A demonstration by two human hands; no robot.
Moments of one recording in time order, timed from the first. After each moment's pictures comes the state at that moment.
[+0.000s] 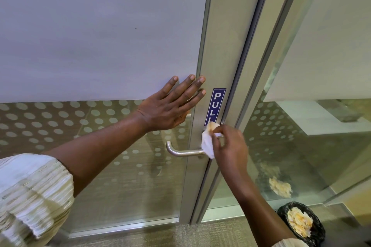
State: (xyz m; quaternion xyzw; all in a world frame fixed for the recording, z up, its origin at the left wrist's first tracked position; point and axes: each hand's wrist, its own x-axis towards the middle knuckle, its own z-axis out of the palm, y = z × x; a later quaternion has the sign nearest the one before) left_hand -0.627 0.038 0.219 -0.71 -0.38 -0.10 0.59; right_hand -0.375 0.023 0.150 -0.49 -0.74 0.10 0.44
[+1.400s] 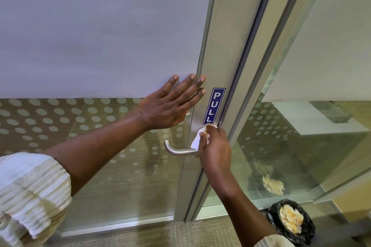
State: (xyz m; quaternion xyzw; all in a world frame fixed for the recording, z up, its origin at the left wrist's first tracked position) left_hand -0.624 0.036 0.220 -0.70 -0.38 -0.10 0.59; right_hand -0.412 0.015 0.144 -0.56 -0.72 0.10 0.40
